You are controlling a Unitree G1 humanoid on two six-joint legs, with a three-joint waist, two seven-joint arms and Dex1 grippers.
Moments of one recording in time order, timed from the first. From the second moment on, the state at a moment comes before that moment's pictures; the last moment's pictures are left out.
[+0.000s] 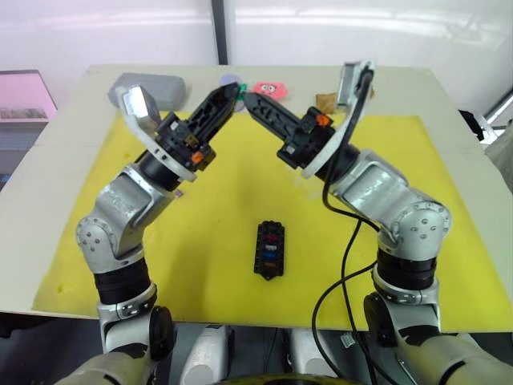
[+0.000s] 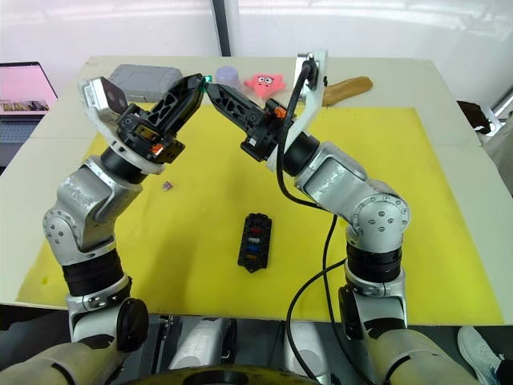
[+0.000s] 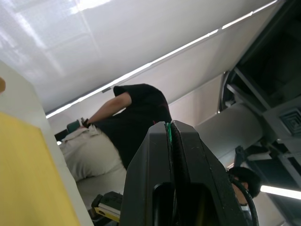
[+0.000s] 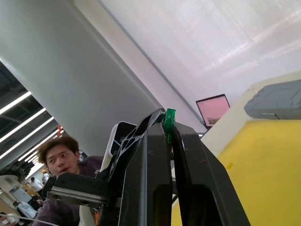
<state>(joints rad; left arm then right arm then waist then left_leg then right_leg) -0.56 0.15 0.35 -0.31 -1.96 0.86 0.26 -0.68 -0.21 -0.06 -0.41 1.50 0.79 -0.15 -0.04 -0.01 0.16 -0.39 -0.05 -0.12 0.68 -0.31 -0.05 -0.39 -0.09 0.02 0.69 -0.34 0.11</state>
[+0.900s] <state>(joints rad) -0.41 1.01 -0.11 -0.31 -0.84 0.69 -1.20 -0.64 -1.01 0.08 -0.62 1.28 1.08 0.44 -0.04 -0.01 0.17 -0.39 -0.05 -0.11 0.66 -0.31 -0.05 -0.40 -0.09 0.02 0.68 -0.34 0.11</state>
